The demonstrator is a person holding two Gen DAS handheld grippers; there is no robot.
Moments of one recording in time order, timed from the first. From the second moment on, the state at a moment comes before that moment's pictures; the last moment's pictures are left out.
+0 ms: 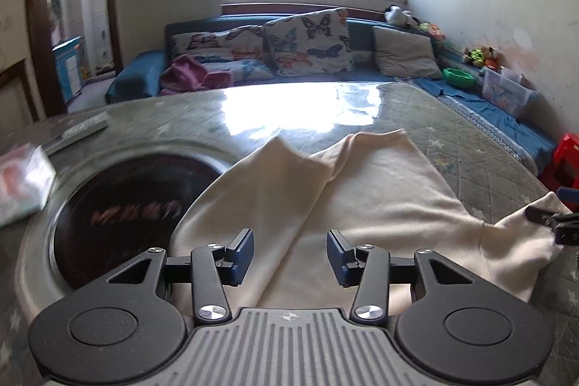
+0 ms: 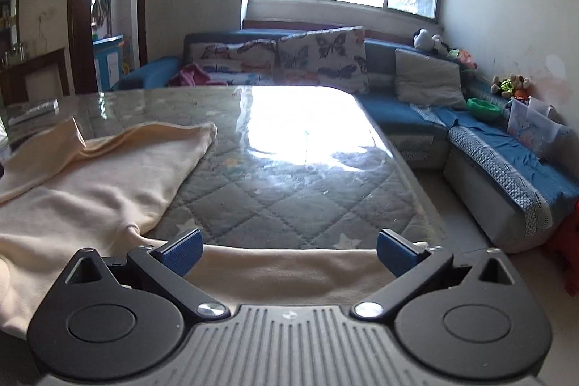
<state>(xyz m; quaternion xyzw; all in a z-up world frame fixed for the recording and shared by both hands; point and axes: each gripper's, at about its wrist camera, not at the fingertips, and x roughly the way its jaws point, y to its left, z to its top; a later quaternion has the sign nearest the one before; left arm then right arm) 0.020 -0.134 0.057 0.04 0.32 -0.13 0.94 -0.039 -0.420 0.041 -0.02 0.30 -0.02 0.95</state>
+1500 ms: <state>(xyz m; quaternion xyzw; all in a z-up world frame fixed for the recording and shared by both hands) -0.077 0.109 0.035 -0.05 0.28 0.16 0.94 -0.022 -0.434 0.019 0.01 0.34 -0.01 0.94</state>
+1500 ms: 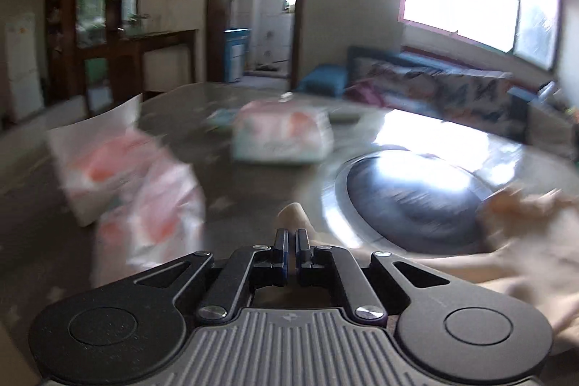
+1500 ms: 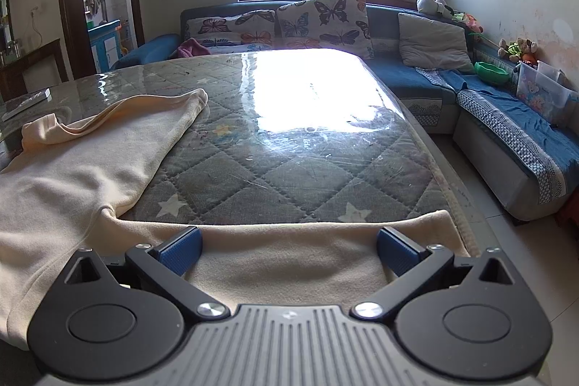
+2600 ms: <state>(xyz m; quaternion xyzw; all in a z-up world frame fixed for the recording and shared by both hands) -0.032 0.095 0.037 -0.15 0.30 0.12 0.93 -0.023 -0.433 0.018 0.01 0.34 -0.01 0.94</state>
